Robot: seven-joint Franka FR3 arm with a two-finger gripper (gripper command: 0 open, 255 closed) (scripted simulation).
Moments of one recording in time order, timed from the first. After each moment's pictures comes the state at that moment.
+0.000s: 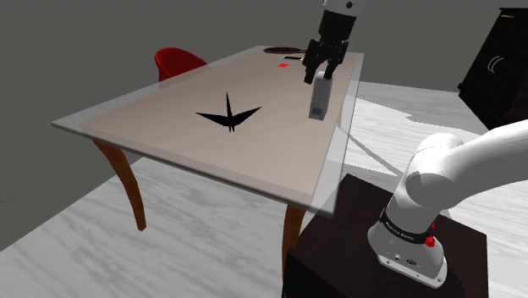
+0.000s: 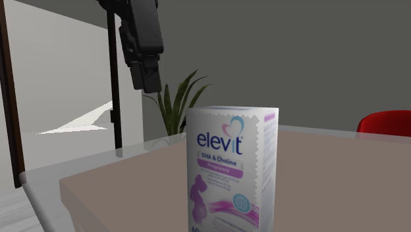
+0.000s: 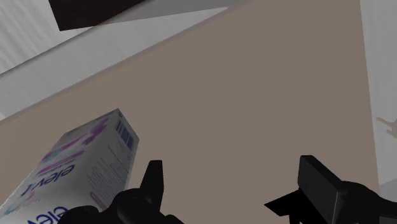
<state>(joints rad) 0.00 -0.80 0.03 -2.27 0.09 1.64 0.15</state>
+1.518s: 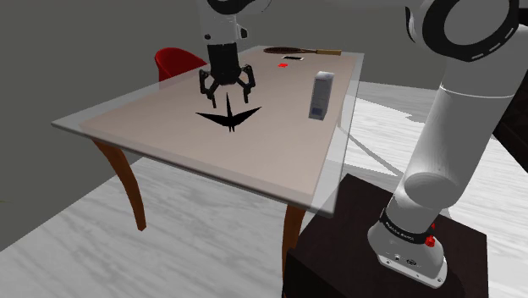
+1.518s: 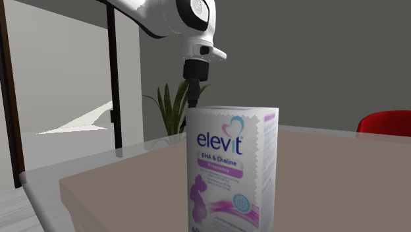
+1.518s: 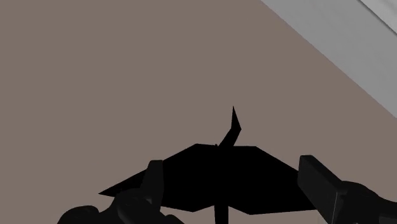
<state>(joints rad) -0.03 0.08 0.38 -1.59 0.03 1.56 0.94</state>
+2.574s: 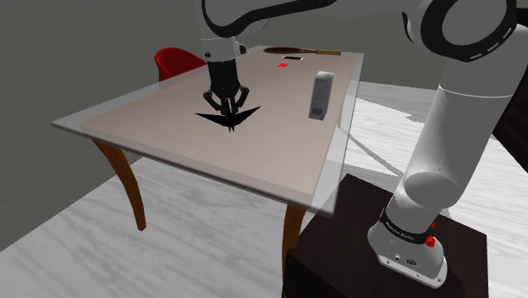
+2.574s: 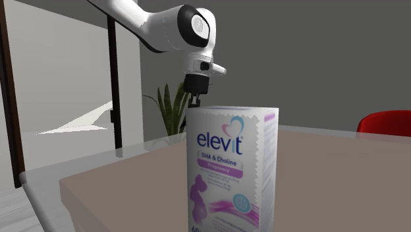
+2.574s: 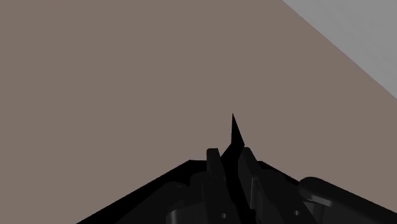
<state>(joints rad) -0.03 0.09 0.38 -1.68 0.03 1.66 0.95</state>
